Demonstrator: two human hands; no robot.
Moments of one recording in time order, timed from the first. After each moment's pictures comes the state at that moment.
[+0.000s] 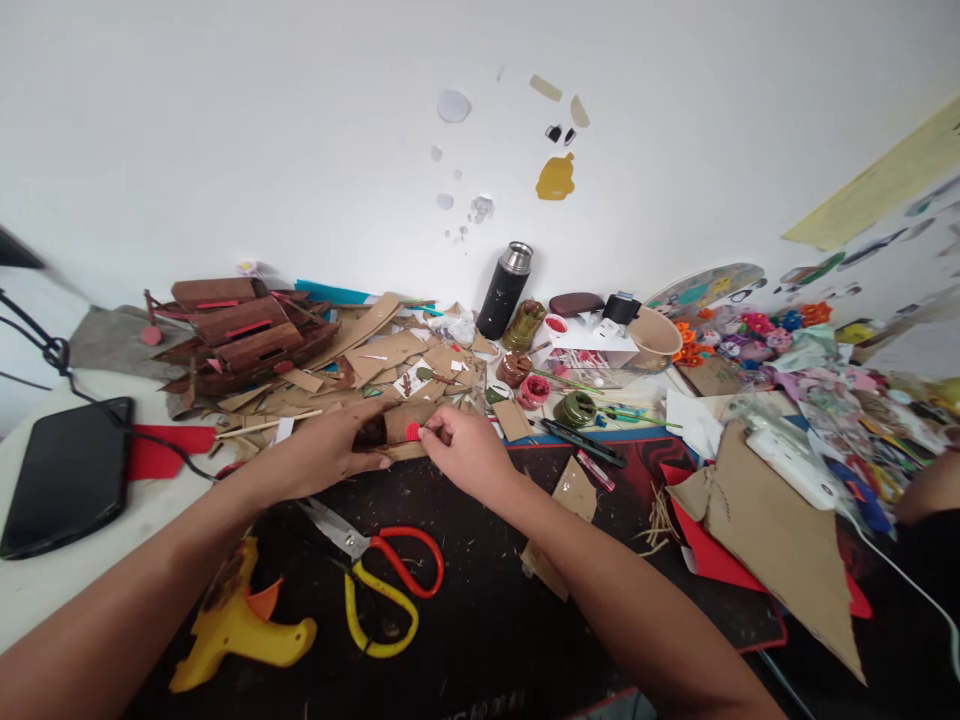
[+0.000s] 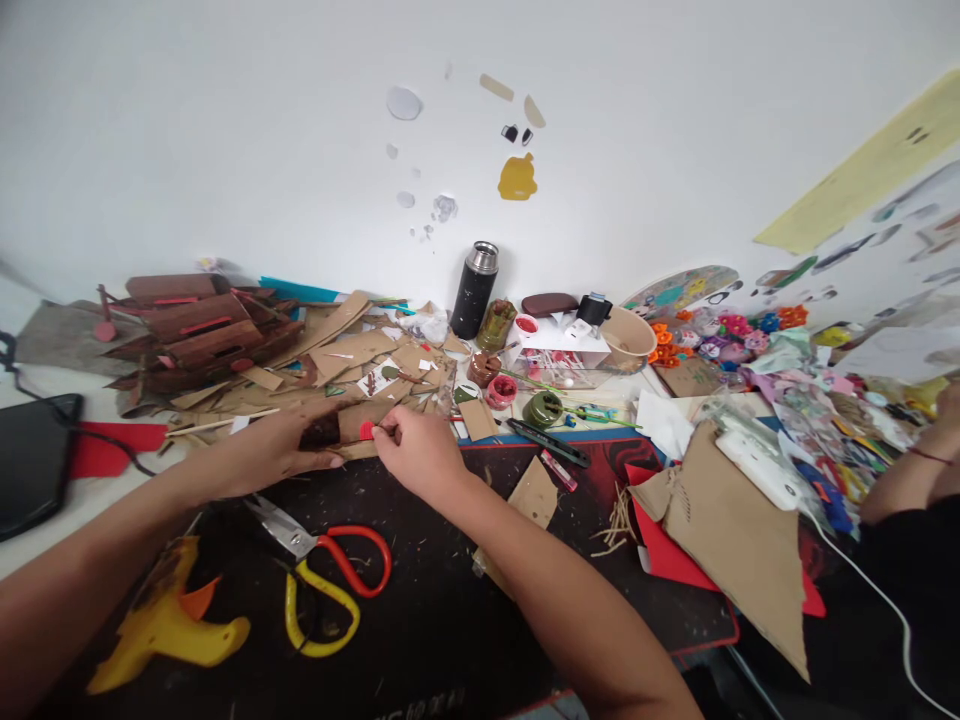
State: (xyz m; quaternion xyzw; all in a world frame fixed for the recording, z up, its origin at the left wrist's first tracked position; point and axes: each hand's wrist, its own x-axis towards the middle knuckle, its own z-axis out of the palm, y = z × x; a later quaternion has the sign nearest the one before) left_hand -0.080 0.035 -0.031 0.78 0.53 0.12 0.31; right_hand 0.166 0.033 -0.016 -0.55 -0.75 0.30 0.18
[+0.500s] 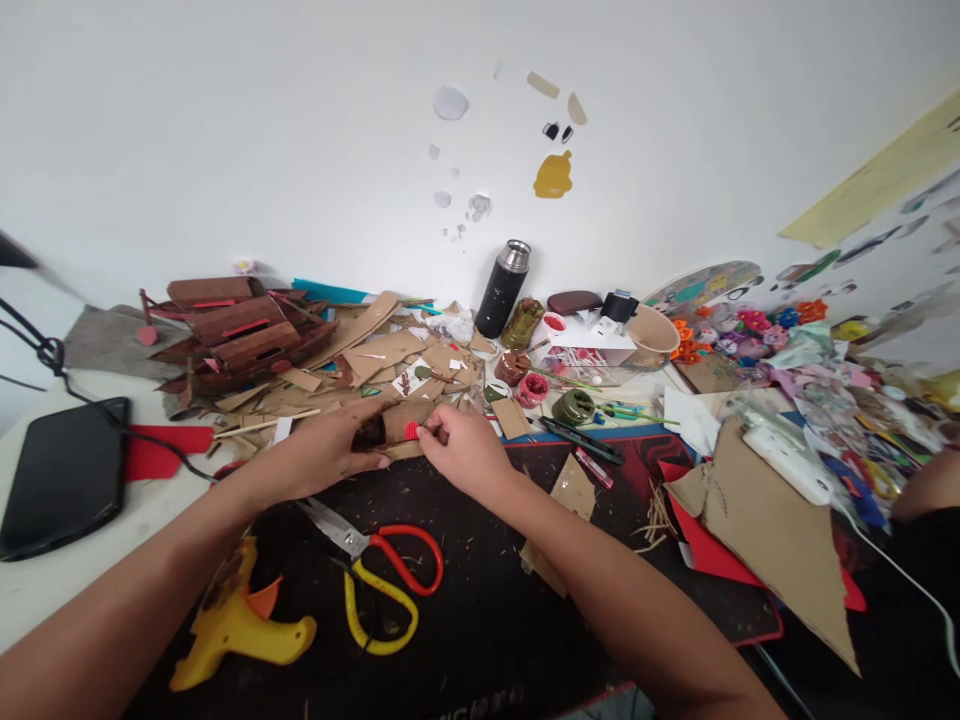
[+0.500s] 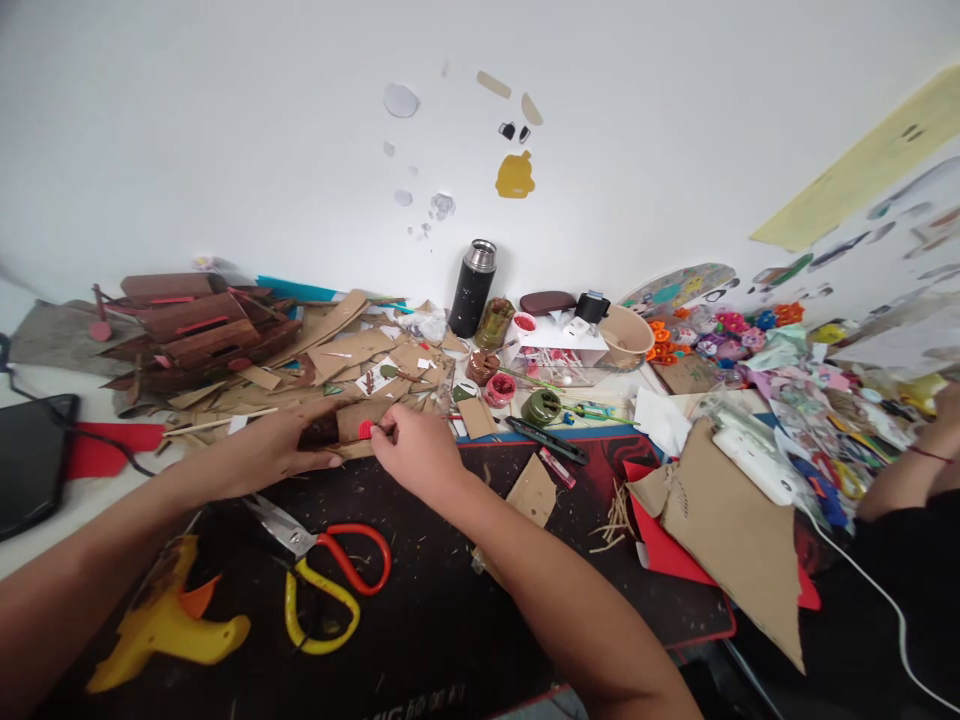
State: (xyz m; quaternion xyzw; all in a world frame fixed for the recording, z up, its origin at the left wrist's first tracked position) left_hand -0.079 0.034 -0.032 0.78 0.53 0.12 0.31; right_hand 0.163 0.032 -0.016 -0.56 -0.76 0.28 0.17
